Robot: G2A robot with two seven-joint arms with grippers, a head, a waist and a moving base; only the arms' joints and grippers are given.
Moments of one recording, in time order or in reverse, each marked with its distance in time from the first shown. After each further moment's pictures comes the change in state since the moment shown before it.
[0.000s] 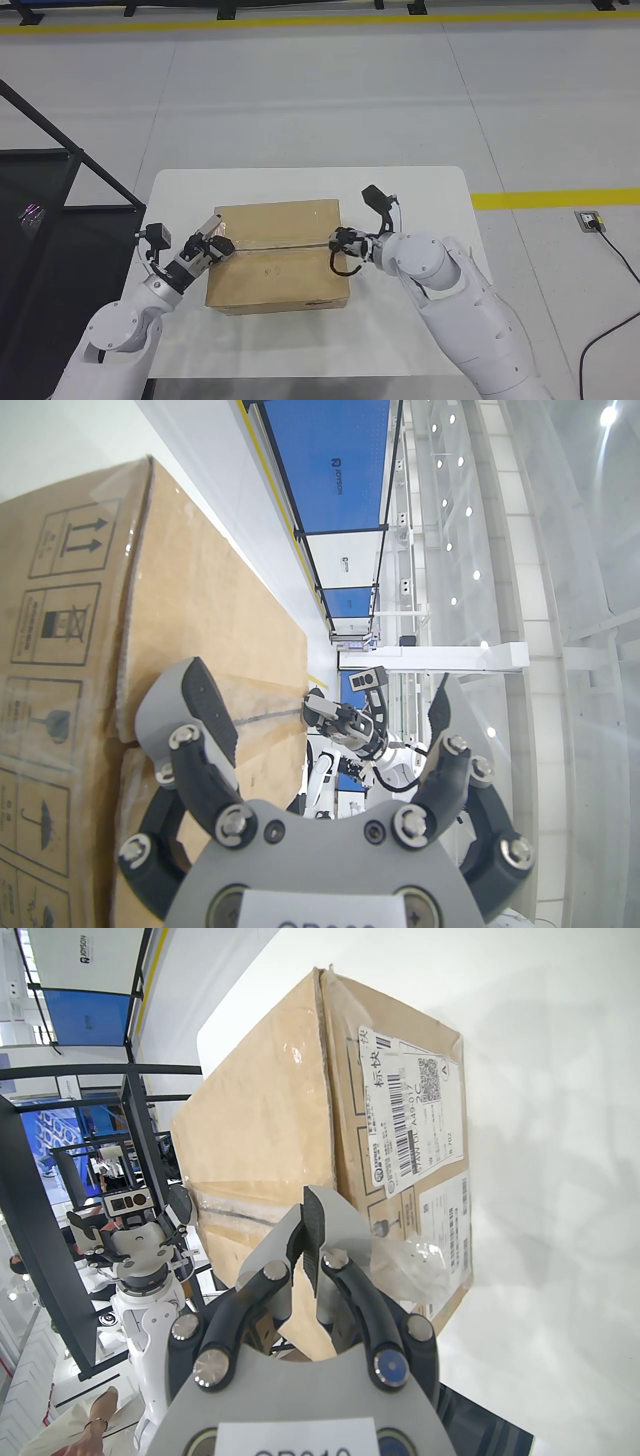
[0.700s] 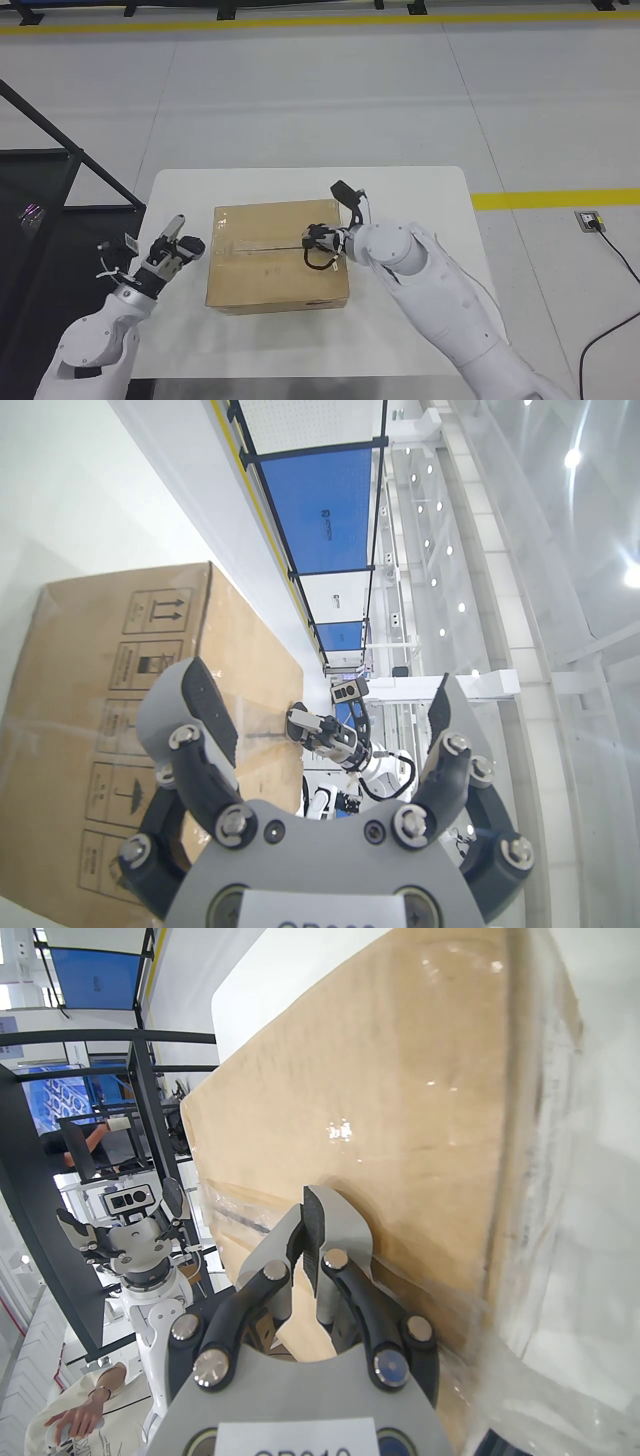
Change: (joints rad) left arm 0.081 0.011 -0.135 0.006 -0.046 -0.049 0.047; right arm 0.185 -0.087 -0.169 0.287 0.163 -0.127 -0.066
